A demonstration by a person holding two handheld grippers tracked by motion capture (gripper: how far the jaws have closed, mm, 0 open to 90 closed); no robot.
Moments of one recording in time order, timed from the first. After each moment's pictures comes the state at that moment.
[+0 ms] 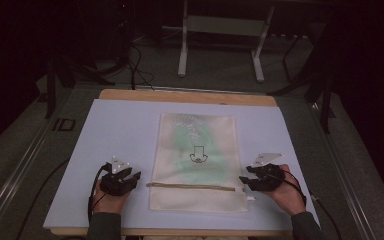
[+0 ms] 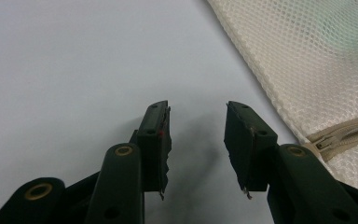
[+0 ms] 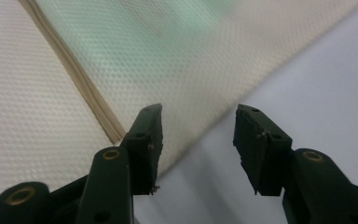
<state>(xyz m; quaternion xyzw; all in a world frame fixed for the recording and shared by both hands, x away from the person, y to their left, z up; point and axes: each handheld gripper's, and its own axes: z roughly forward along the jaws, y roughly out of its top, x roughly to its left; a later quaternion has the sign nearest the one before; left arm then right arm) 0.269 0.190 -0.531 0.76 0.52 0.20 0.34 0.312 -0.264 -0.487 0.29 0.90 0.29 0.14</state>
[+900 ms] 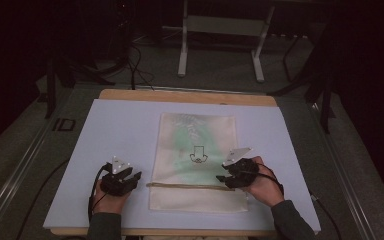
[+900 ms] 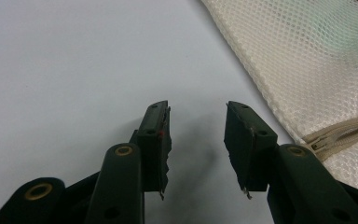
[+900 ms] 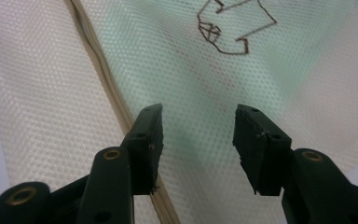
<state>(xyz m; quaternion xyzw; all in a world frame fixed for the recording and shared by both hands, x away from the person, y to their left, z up) 0.269 0.189 -0.530 0.76 0.52 0.20 0.34 0.320 -0.191 -0.475 0.20 0.93 0.28 0.12</state>
